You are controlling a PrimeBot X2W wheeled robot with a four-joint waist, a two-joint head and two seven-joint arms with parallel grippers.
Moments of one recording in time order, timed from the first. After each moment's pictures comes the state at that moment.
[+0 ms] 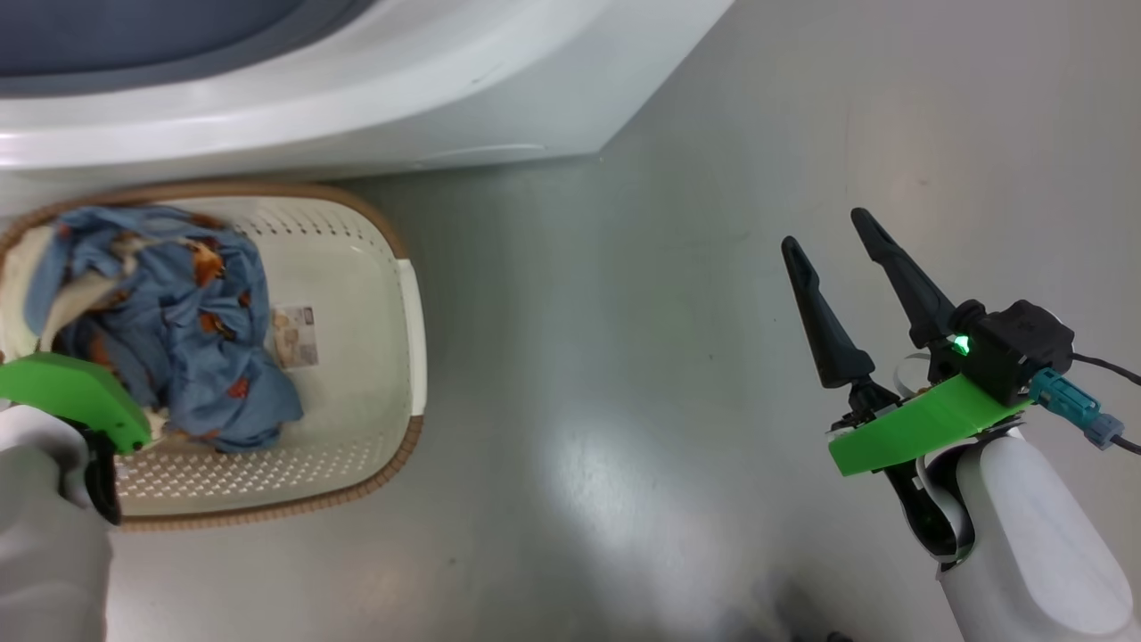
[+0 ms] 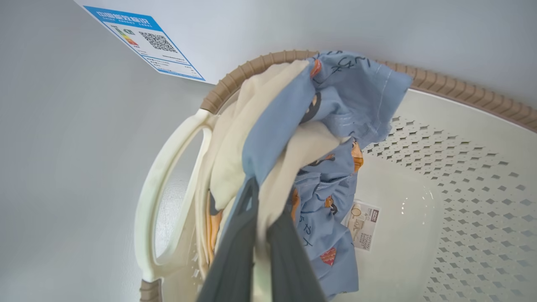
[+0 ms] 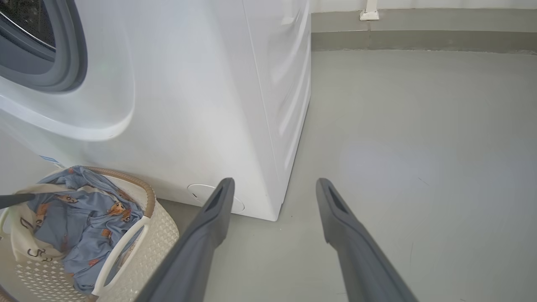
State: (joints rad) left arm -0.91 0.28 -0.13 1.29 -0.45 0.03 -0.16; right arm -0.42 -0.19 0.19 0.17 0.30 0.13 -0.25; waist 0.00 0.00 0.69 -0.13
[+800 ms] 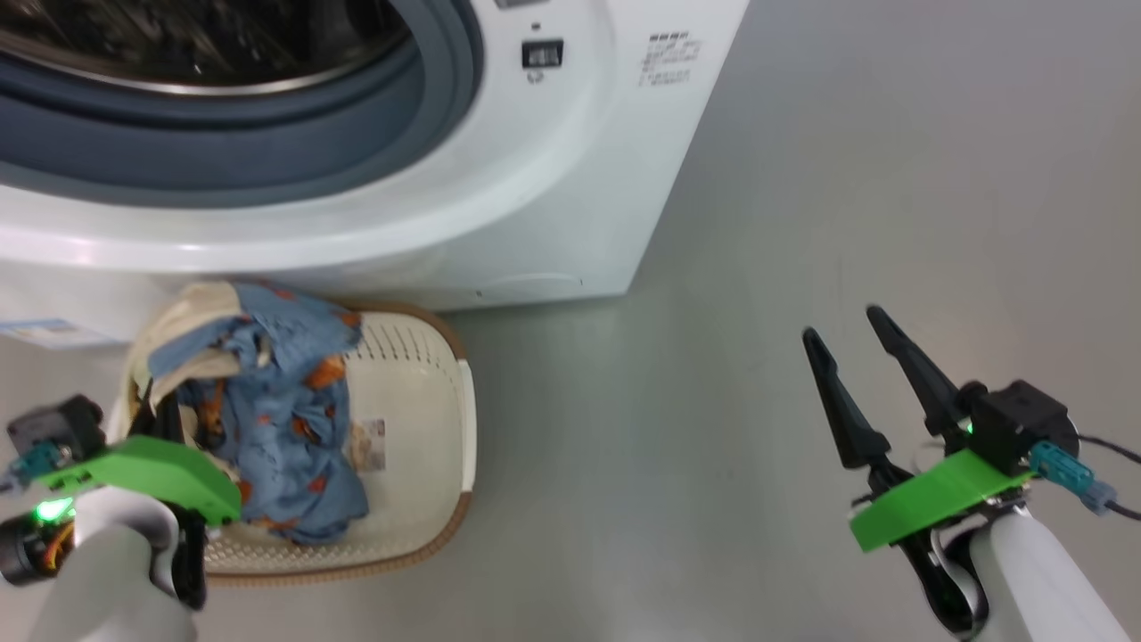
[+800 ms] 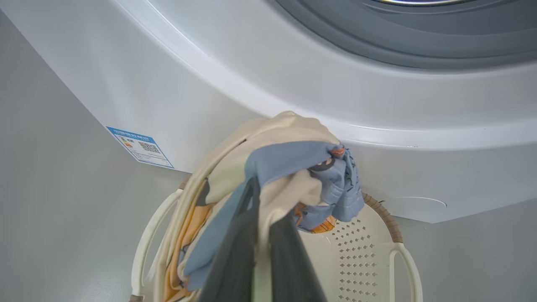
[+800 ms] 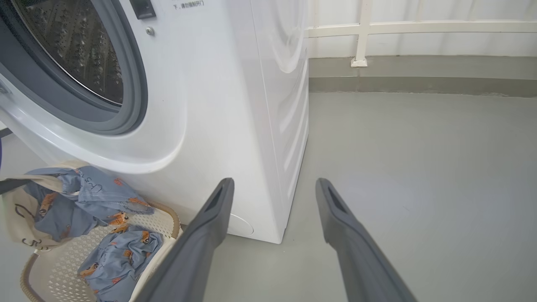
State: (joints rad) left arm -0.64 0.18 -0.08 1.01 -0.44 -0.08 -0.25; right arm -0.28 -0.21 0.17 0.21 0.31 0.13 -0.25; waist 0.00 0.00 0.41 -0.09
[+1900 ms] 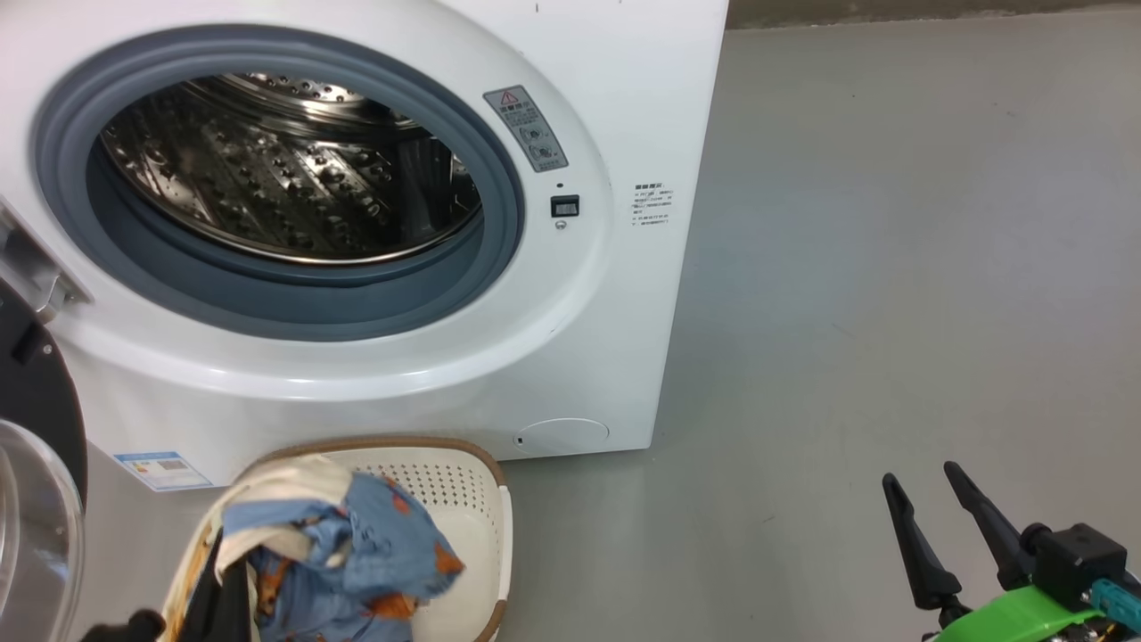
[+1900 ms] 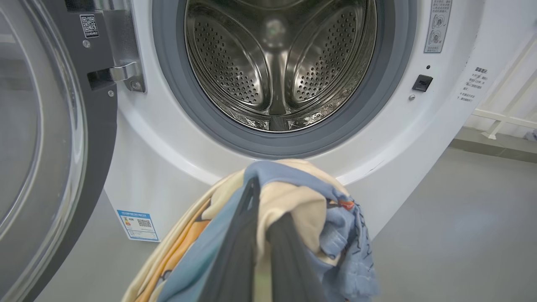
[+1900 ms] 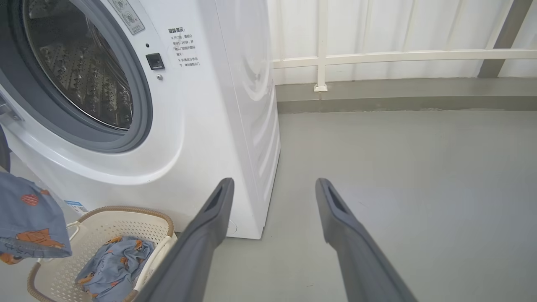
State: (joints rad) left arm 0.00 0.07 0.03 0.25 -0.30 -0.13 -0.25; right arm -0.01 -0.23 0.06 0.22 0.33 0.13 -0.25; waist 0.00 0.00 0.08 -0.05
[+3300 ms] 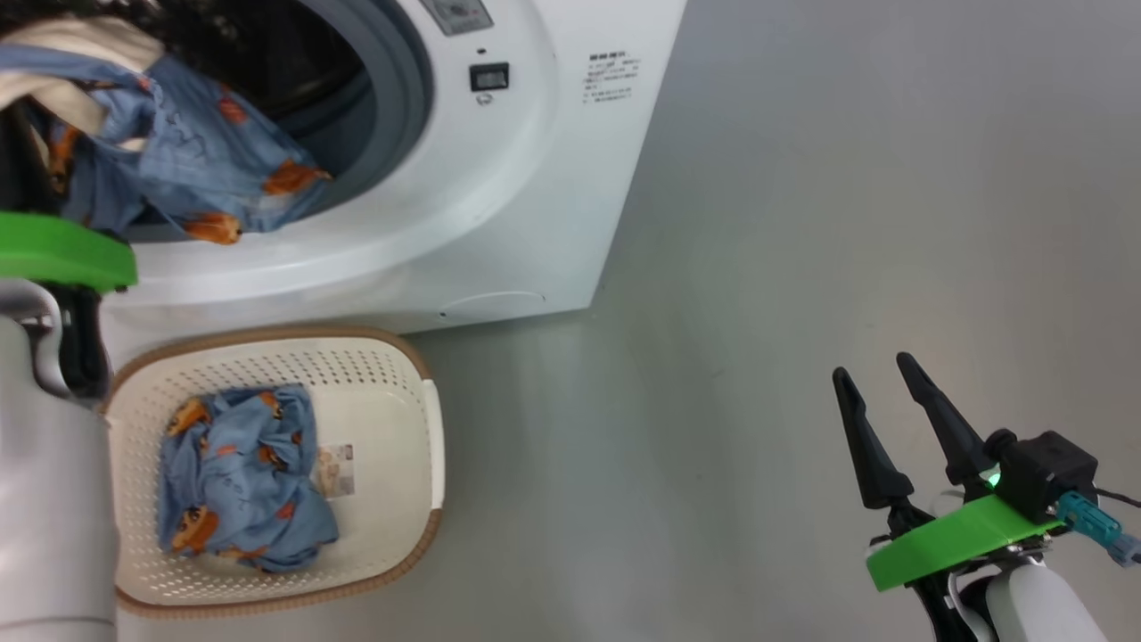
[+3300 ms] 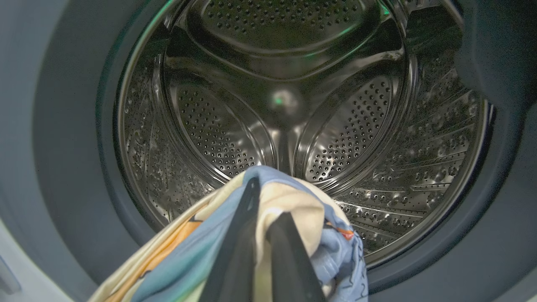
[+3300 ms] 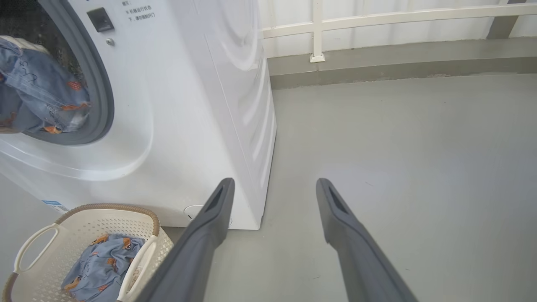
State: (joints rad) left arm -0.87 0.18 0.11 0.70 -0.28 -0.13 -0.26; right arm -0.16 -0.17 0.09 0.16 0.32 0.13 -0.25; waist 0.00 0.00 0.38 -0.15
